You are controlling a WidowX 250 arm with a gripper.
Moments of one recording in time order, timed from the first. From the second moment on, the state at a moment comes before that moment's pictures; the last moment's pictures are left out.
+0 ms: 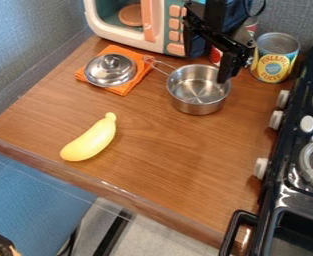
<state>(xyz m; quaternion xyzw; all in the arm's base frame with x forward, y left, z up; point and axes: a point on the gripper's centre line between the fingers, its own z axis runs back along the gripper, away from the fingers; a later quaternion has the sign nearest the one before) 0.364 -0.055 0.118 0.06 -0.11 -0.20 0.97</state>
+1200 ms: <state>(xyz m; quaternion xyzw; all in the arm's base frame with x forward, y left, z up) 0.274 0.046 0.072 0.09 -0.04 -0.14 0.98</state>
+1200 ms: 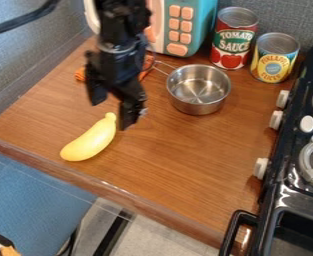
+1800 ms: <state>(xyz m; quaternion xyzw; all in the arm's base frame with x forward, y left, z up) 0.270 0.070 0.050 0.04 -0.02 -0.13 0.99</state>
